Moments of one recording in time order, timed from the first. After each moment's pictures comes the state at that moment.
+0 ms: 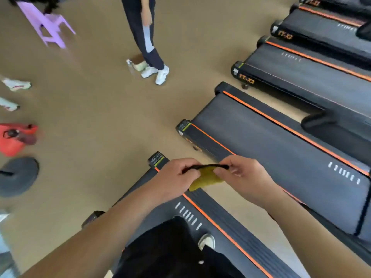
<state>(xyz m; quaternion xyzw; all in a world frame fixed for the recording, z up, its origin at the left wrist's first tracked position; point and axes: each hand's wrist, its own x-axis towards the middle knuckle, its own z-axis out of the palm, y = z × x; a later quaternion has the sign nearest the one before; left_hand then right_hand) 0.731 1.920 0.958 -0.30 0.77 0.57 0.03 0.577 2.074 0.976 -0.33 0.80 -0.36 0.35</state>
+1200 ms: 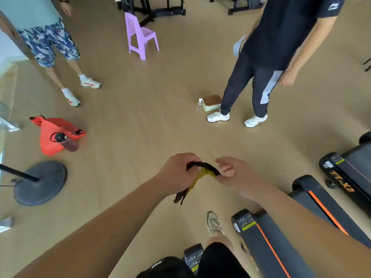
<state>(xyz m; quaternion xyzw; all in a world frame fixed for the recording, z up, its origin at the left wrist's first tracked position) 0.731 1.198 0.878 -0.47 0.72 0.50 -0.11 0.521 1.272 0.860 -0.48 0.73 -0.23 0.42</state>
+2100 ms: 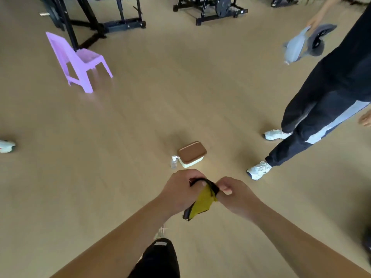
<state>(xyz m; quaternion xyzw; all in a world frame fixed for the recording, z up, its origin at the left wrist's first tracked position) 0.300 0.467 0.635 -0.41 0.73 0.53 -0.11 0.124 0.571 0.621 -0.41 0.78 -0.23 0.40</state>
